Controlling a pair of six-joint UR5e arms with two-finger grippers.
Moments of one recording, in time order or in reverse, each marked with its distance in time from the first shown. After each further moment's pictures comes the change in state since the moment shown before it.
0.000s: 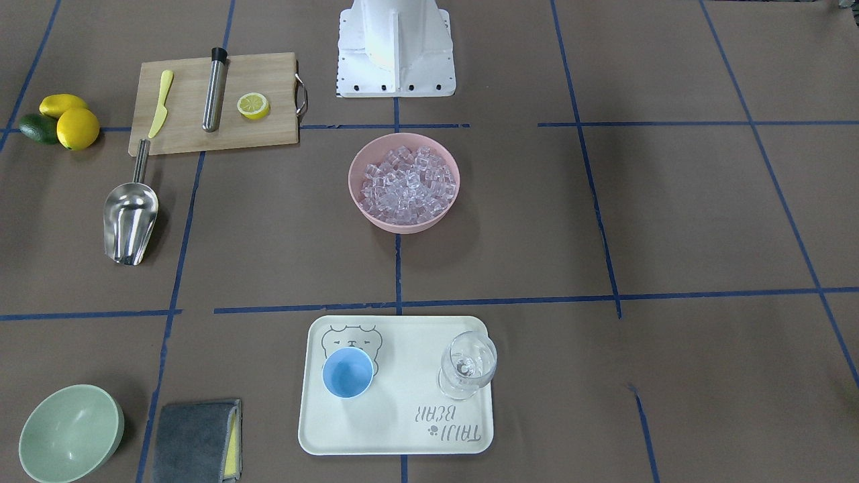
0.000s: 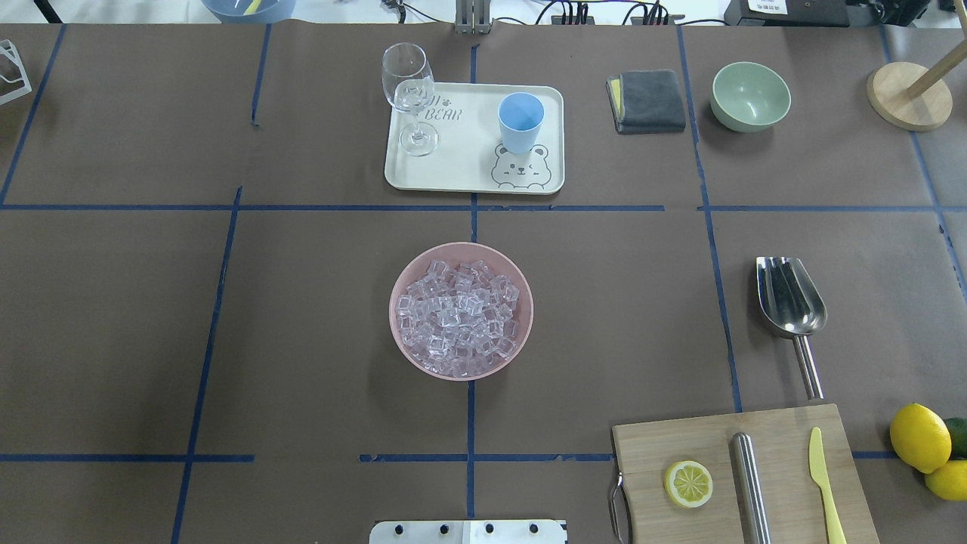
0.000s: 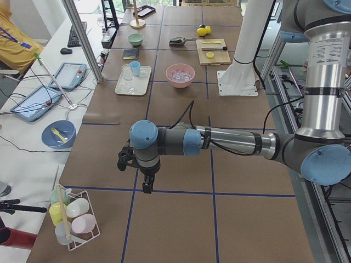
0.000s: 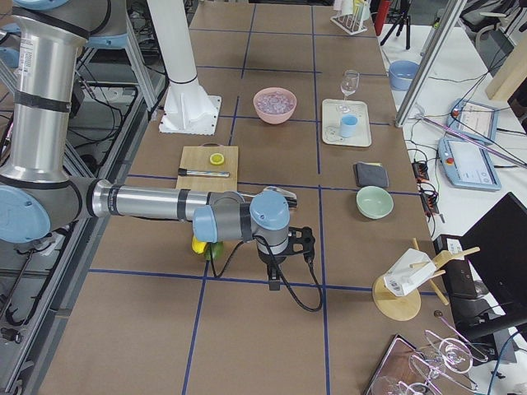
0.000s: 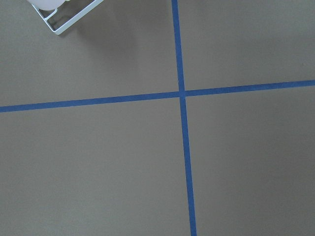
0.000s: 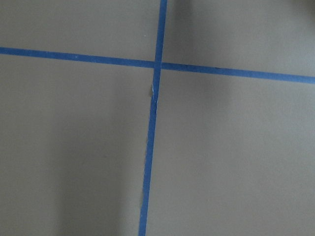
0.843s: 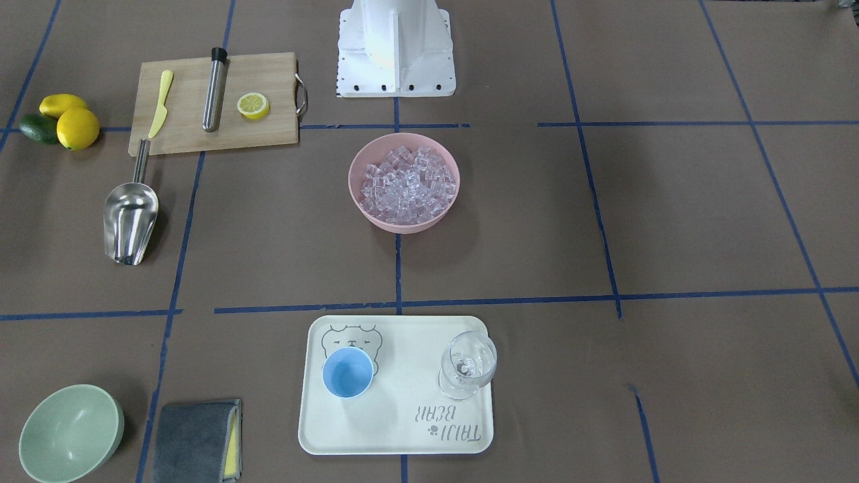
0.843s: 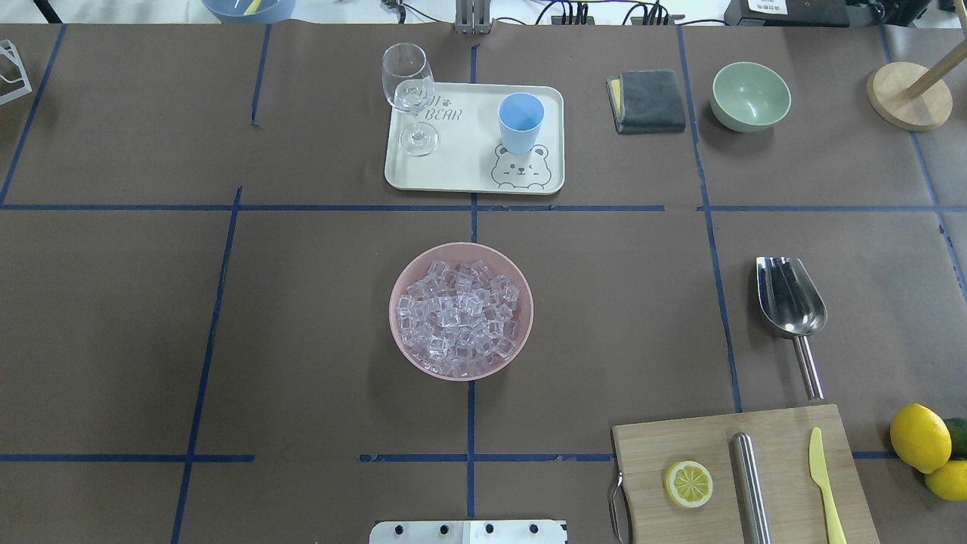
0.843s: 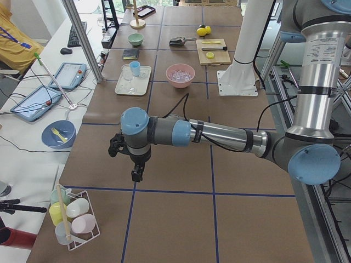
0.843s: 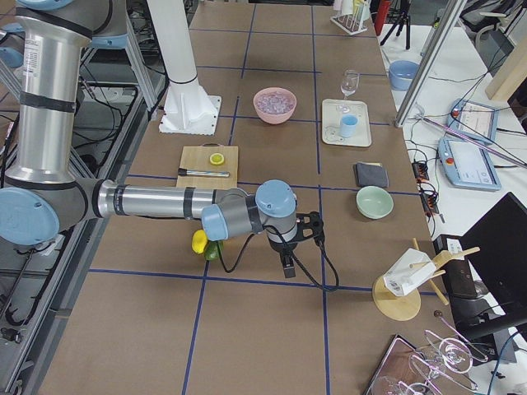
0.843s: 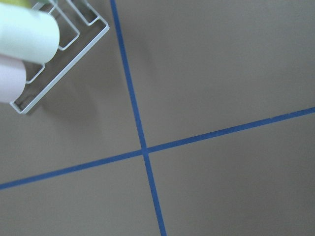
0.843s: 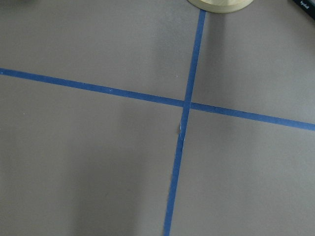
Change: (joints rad) left arm 0.082 -0.130 0.004 -0.123 -0.004 -0.002; right arm -0.058 0.046 -0.008 0.102 0.011 0.088
